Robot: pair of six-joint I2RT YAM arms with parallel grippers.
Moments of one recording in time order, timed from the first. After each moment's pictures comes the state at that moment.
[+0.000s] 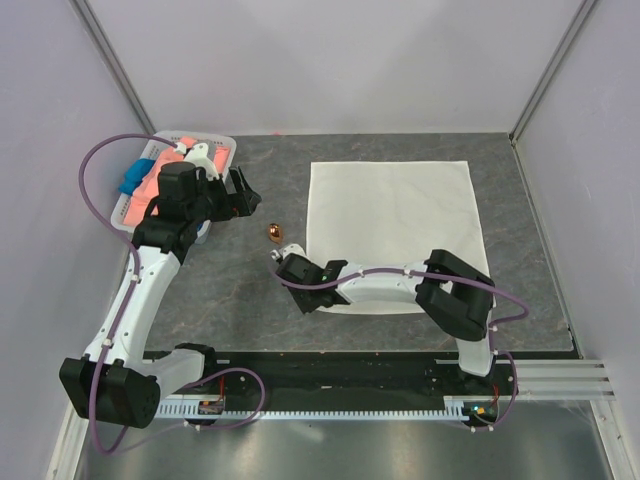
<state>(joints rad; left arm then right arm) -0.15 1.12 1.10 -0.49 0.19 -0.31 1.15 1.93 1.25 -0.38 0.22 0.48</state>
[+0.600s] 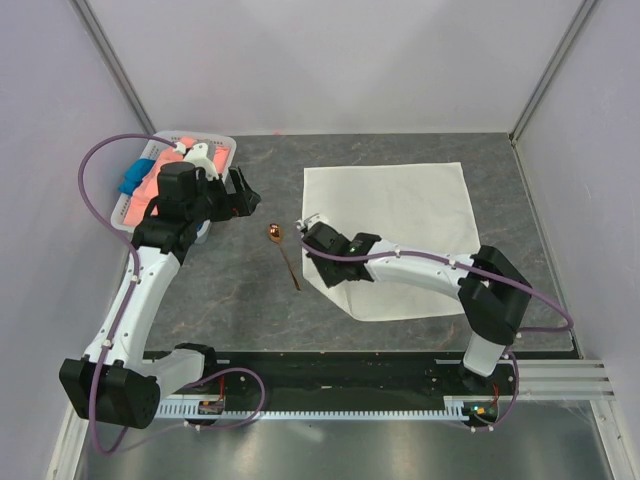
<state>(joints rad) -0.15 1.12 1.10 -0.48 0.18 -0.31 1.01 1.75 1.25 -0.53 0.23 0.39</state>
